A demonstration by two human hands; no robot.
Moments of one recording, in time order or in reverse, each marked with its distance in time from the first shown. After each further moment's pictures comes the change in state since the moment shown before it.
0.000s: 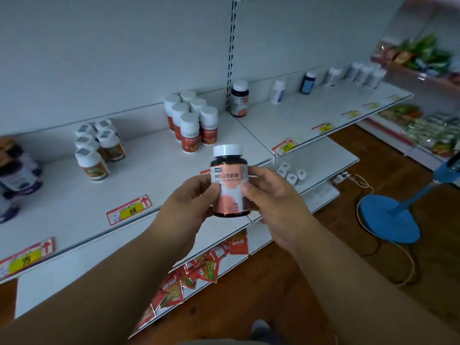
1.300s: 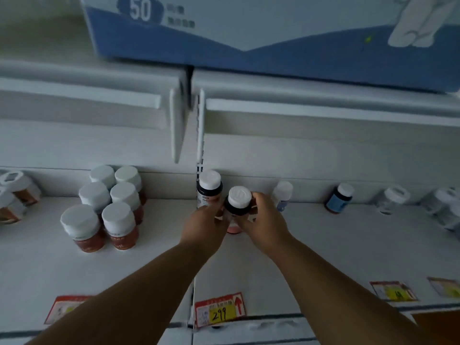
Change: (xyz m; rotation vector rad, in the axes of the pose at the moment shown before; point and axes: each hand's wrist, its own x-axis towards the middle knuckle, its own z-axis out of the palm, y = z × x) left_hand 0.394 0.048 0.172 0.709 0.620 0.044; right_hand 0.430 -0.017 -0.212 -0.770 -0.296 -0.292
